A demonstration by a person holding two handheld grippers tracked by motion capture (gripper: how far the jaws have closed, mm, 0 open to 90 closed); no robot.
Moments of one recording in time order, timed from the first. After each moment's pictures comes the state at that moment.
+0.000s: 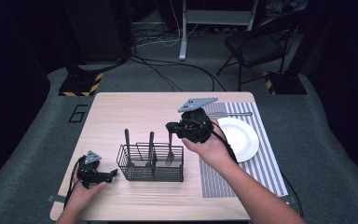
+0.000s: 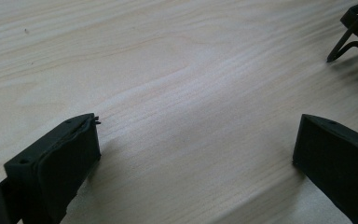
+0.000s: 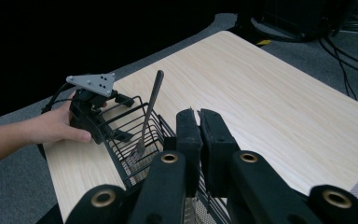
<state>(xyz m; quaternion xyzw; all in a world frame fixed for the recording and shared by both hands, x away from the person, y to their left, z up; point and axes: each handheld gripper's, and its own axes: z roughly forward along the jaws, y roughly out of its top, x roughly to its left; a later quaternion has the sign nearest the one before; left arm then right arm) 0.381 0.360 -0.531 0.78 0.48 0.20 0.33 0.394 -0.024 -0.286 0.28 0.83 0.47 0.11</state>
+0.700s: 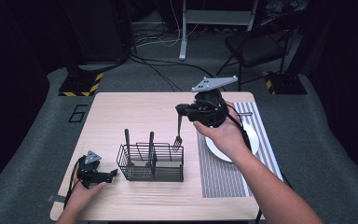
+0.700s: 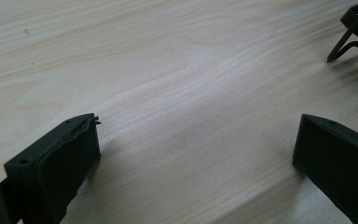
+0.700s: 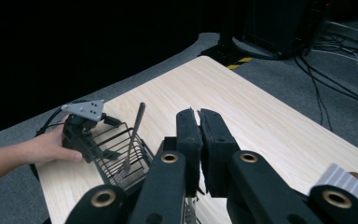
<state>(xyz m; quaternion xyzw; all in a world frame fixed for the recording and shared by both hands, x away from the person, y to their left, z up) 0.381 0.360 -0.531 0.78 0.48 0.20 0.33 0.397 -0.051 -0.232 0.29 0.81 0.48 0.14</state>
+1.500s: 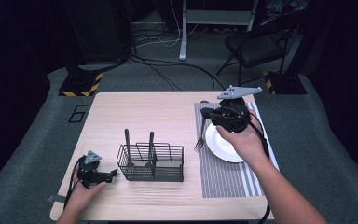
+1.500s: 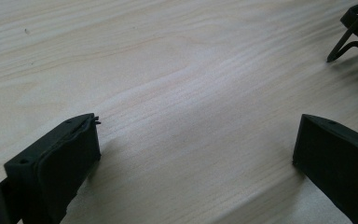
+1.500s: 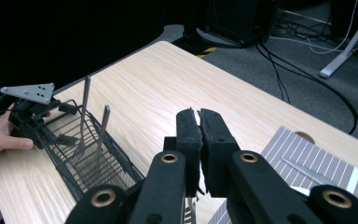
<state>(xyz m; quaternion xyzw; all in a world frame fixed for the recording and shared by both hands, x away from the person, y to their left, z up) 0.381 0.360 -0.531 0.78 0.48 0.20 0.33 0.399 -0.106 -0.262 0.35 0.80 0.46 0.18</state>
